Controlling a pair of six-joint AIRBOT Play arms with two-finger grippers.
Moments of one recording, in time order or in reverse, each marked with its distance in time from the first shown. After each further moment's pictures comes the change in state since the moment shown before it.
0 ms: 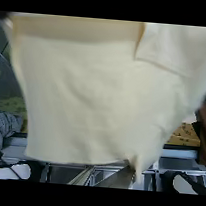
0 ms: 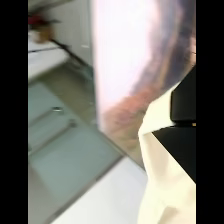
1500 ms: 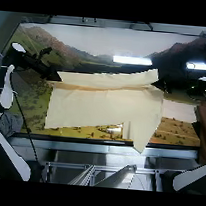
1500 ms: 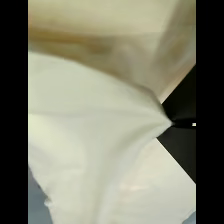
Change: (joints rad) left arm -0.168 -0.631 0.059 0.377 -0.106 -0.113; right arm 0.056 -0.784 0.019 -0.286 0.089 -0.022
